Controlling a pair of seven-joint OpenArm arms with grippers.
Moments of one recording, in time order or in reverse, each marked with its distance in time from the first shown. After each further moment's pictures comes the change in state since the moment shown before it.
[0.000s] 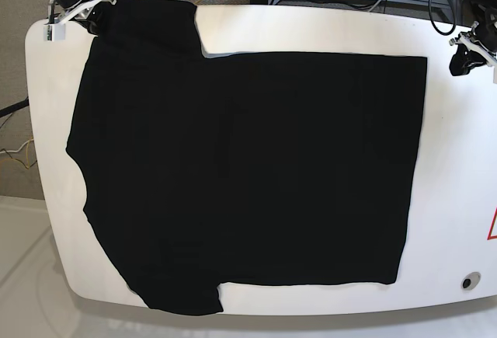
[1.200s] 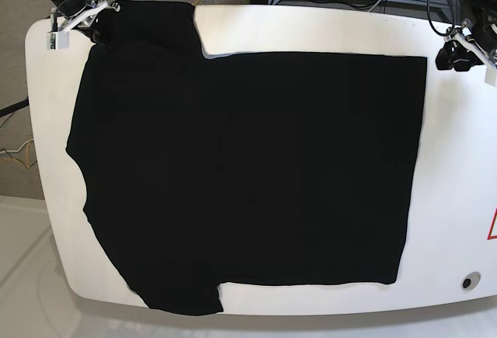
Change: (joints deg) left arm -0.4 -0.7 1.9 -0.3 0.8 -2.5 3.5; right arm 1.6 -0.1 -1.3 1.0 -1.2 0.1 0.5
